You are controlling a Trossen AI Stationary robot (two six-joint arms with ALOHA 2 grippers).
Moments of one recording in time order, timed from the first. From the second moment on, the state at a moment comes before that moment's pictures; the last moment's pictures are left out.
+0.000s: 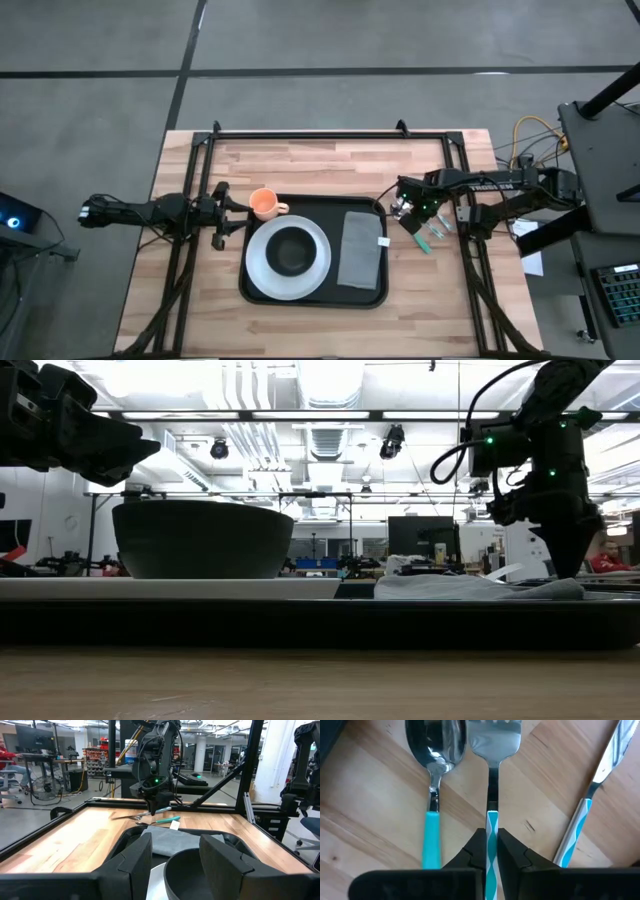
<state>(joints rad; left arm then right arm) -0.10 0.05 0.01 0.04 -0.12 -0.05 -0.27 1.27 0.63 -0.92 -0.03 0.60</state>
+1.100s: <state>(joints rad) -0.10 0.05 0.01 0.04 -0.12 -0.05 -0.11 1.26 0.87 -1.07 -0.01 1.23</state>
